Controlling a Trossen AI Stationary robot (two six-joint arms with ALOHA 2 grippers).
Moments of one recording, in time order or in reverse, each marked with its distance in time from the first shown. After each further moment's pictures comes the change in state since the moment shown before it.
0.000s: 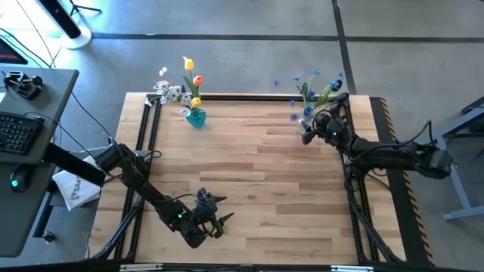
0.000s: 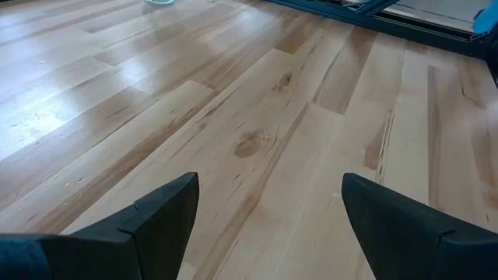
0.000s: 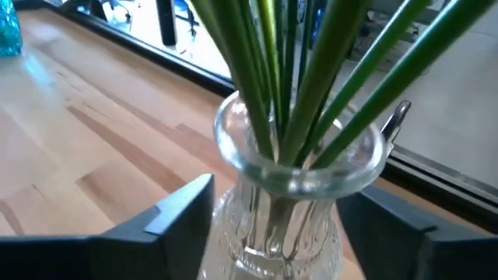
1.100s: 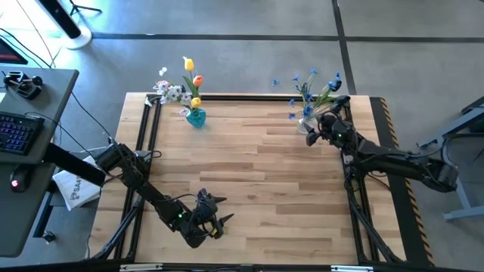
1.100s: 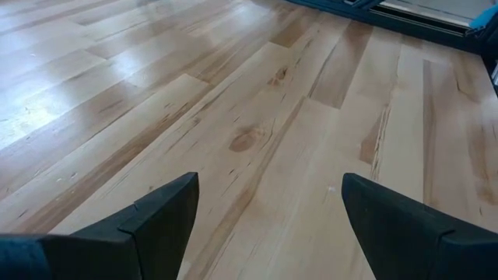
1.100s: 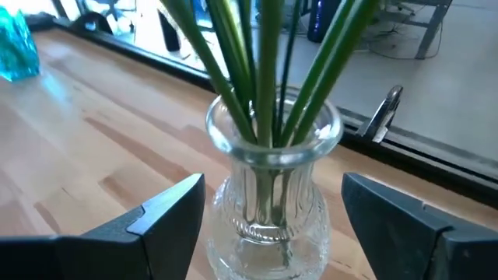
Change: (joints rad) left arm 0.001 0.000 0.000 0.000 0.023 -0.002; right arm 0.002 -0.256 0.002 -0.271 -0.012 0.076
